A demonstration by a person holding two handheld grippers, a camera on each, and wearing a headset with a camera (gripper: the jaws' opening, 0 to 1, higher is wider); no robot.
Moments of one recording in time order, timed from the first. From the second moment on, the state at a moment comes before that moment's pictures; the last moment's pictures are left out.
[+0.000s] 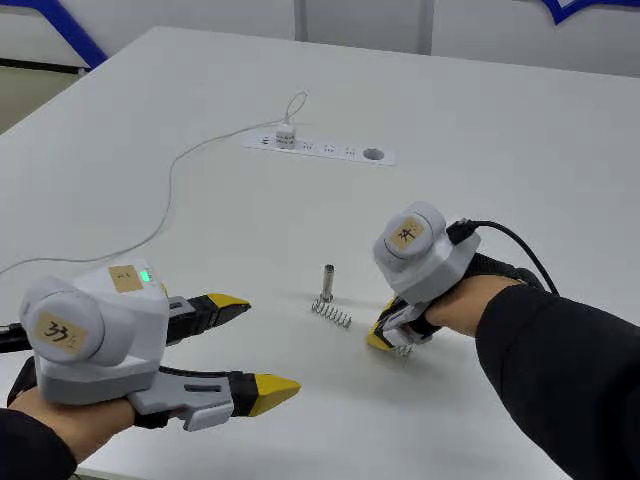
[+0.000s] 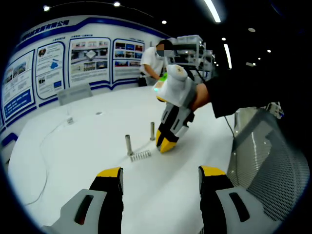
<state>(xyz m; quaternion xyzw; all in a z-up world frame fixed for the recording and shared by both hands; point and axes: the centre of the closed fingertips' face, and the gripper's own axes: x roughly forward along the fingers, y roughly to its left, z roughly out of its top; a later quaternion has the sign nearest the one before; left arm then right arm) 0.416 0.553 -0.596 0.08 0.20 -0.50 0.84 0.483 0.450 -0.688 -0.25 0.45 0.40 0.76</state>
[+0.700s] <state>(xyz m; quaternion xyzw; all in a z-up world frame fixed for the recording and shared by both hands) 0.417 0.553 -0.596 0.08 0.20 -0.50 0.84 0.483 0.449 -0.682 -0.25 0.45 0.40 0.76</state>
